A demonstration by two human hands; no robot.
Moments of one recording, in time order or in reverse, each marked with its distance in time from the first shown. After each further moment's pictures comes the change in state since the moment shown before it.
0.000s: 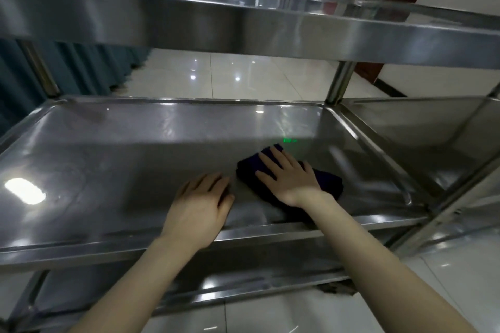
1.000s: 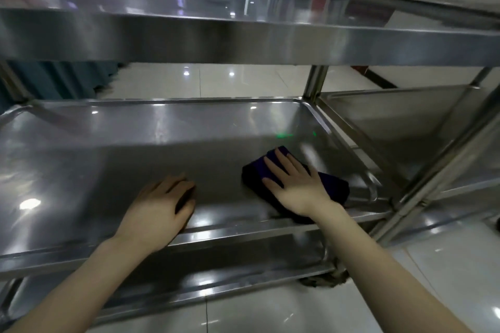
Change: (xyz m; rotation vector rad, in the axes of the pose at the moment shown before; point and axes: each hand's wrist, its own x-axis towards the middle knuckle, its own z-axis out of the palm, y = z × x) left_hand 0.009 0.003 -0.003 0.009 -0.222 -0.068; right_hand -0.038 0.078 -0.009 0.008 0.038 0.001
